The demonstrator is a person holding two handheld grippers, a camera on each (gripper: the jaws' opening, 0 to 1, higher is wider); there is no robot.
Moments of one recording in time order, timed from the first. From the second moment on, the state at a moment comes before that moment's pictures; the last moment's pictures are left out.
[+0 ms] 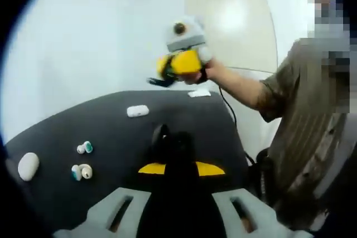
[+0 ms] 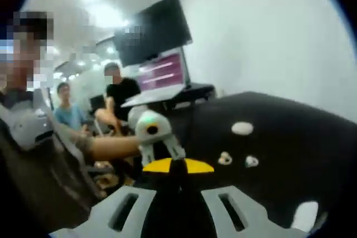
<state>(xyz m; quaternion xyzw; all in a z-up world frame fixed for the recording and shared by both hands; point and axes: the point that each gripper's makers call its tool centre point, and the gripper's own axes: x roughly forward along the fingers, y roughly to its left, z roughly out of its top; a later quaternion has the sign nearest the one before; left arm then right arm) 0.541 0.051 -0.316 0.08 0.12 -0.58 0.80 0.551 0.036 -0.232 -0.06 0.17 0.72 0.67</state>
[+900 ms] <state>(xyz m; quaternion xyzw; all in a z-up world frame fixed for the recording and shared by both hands) 0.546 0.056 -0.315 0.08 0.12 -0.57 0.81 0.583 -0.016 -0.324 -0.32 0.18 0.64 0.68</state>
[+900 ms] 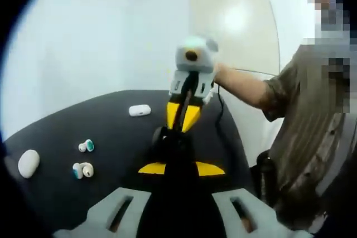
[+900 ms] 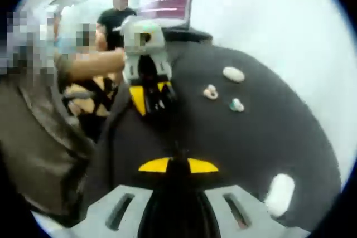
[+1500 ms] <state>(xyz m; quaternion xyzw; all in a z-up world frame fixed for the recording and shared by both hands) 0.546 0.056 -0.315 0.08 0.12 -0.57 0.81 0.614 -0.027 -0.310 -0.15 0.15 0.61 0.77</state>
